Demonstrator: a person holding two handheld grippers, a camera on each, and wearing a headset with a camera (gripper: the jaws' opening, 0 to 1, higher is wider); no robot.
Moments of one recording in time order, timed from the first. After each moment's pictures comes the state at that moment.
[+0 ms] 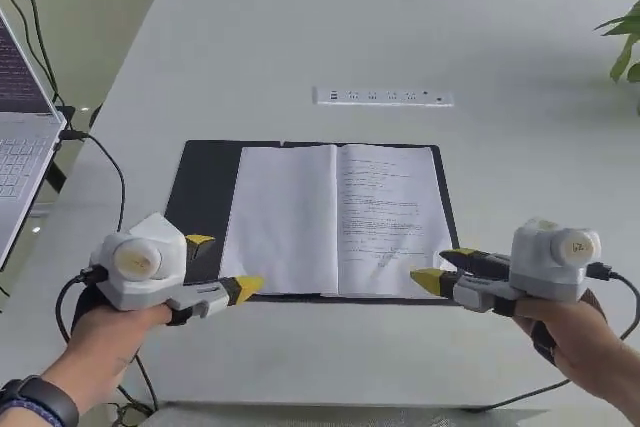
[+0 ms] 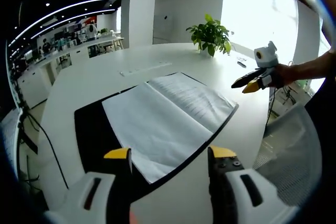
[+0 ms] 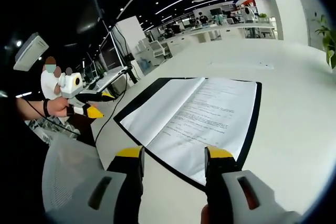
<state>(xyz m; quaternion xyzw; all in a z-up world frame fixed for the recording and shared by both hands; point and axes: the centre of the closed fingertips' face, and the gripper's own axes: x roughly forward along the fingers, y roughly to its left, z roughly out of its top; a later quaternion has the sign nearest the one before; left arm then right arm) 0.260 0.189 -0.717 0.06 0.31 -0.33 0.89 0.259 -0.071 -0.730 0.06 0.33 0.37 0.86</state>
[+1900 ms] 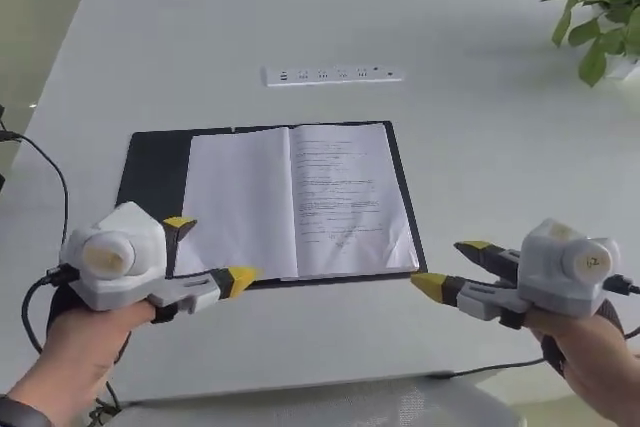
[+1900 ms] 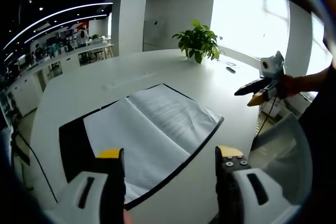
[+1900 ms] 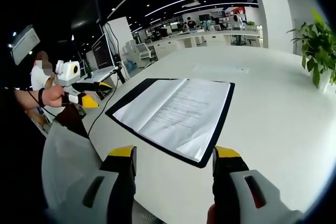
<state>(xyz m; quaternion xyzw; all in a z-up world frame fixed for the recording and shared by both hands) 0.257 0.112 -0.688 0.05 0.29 -0.38 0.88 0.220 -0.123 -0.716 0.04 0.32 0.31 0.89</state>
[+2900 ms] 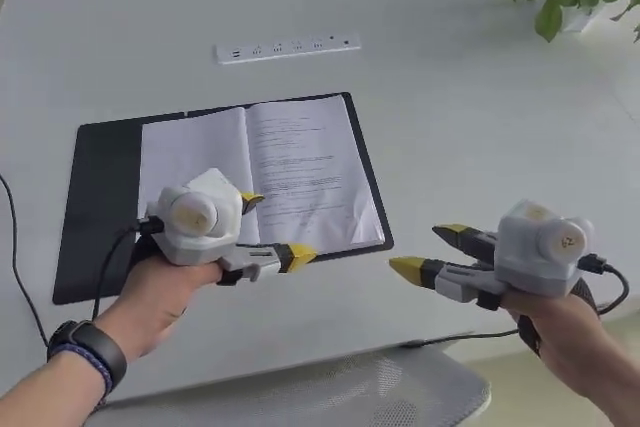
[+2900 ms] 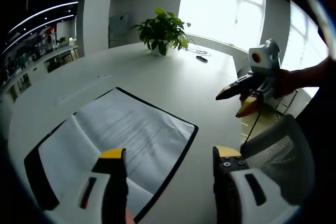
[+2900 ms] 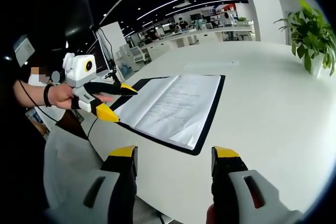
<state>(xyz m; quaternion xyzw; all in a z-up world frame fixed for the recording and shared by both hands) 0.261 -0.013 -0.716 0.09 0.30 -0.49 0.81 0.207 -0.145 -0.728 0.06 0.32 0.29 0.90</state>
